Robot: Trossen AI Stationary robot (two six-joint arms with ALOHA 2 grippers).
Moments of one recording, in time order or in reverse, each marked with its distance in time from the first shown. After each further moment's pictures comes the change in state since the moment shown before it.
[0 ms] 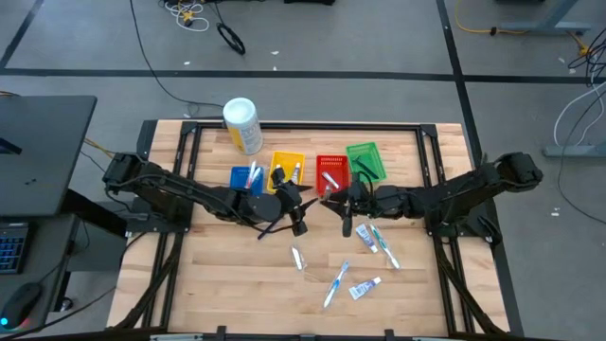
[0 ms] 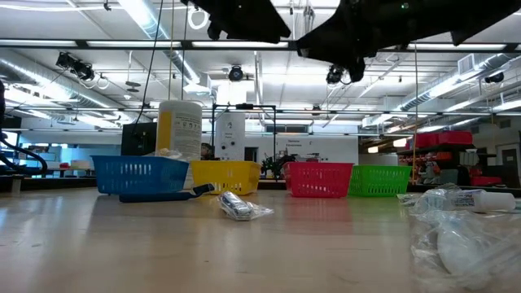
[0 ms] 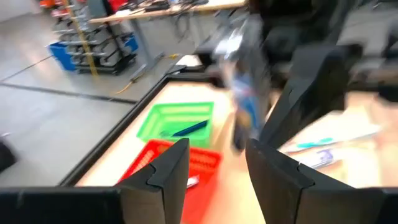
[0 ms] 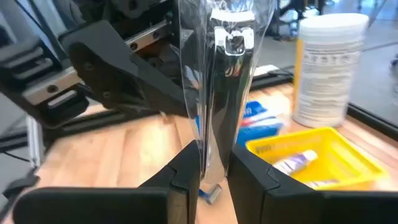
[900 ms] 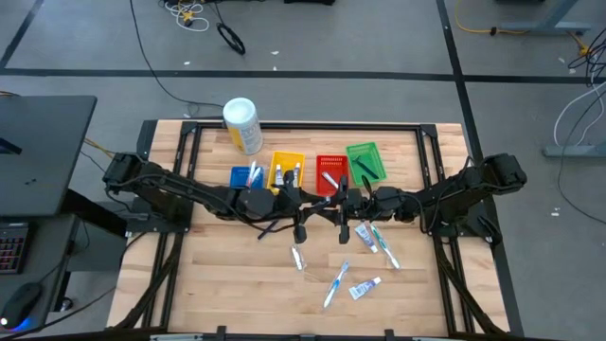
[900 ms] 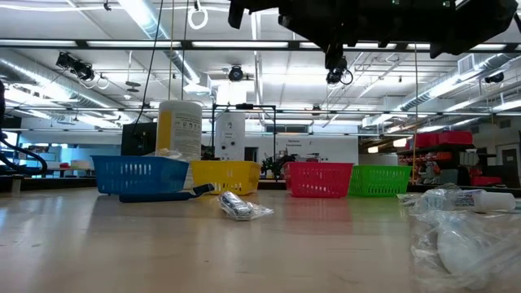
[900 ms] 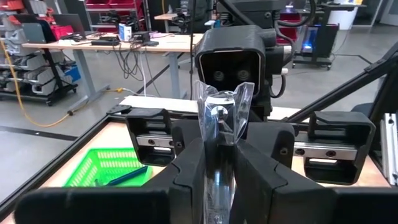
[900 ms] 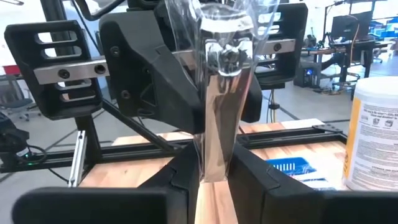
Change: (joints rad) left arm 0.005 0.001 -0.002 0.227 0.231 -0.002; right arm 0.000 0.158 0.000 0.391 -0.164 -0.139
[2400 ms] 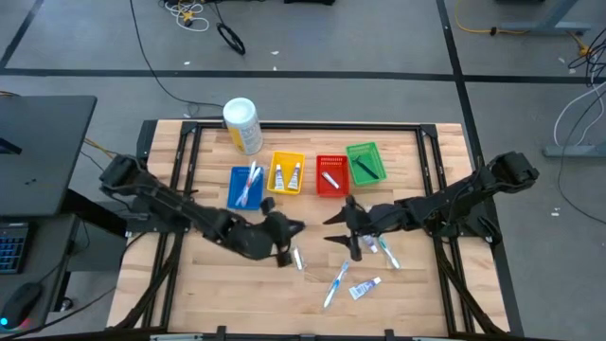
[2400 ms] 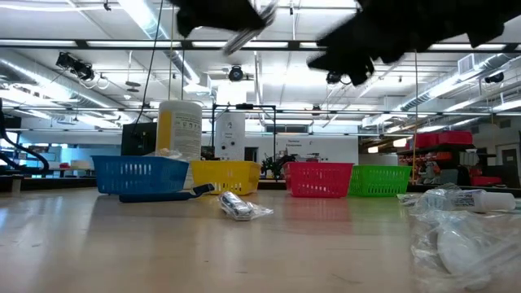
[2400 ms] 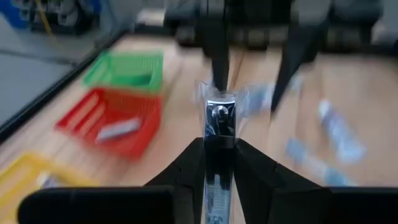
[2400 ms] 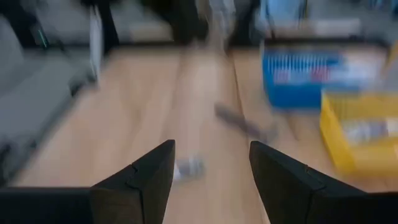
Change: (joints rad) left arm -0.224 -0.004 0.000 -0.441 -0.265 -0.291; right arm 0.125 -0.104 0.000 -0.501 0.020 0.043
